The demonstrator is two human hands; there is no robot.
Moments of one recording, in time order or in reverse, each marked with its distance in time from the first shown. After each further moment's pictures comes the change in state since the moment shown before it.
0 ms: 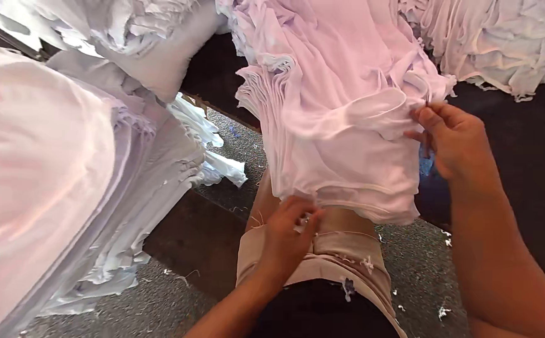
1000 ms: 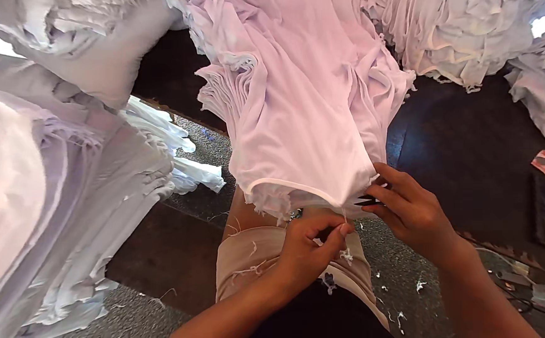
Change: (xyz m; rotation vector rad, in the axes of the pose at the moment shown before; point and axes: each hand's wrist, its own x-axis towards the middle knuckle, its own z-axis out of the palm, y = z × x) left_hand 0.006 0.035 0.045 -0.683 -0.297 -0.067; right_hand -0.101 0.020 -0.005 -0.662 -0.224 -0.727
